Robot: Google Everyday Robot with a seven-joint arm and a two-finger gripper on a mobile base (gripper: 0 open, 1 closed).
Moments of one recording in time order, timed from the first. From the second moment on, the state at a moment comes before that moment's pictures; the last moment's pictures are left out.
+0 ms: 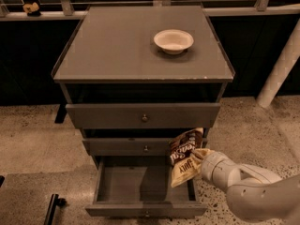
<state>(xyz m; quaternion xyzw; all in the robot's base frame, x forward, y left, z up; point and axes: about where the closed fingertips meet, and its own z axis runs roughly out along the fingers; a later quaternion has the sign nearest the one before) 0.494 -0.179 0.609 -0.43 0.78 -0.07 0.44</state>
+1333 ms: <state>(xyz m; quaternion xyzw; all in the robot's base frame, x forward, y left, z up) 0.504 -0.187 0.674 -0.45 0.75 -0.12 0.46</state>
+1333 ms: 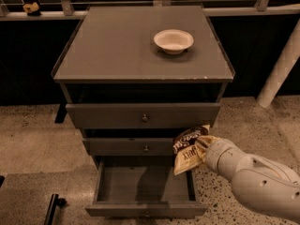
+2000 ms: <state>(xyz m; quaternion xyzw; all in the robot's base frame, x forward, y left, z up) 0.488 -0.190 0.765 -0.49 0.70 -0.18 0.49</state>
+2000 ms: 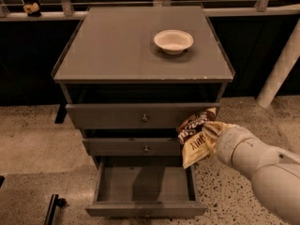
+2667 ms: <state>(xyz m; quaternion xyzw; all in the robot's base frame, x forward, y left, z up) 0.479 -0.161 0.864 -0.52 0.63 -0.23 0.54</state>
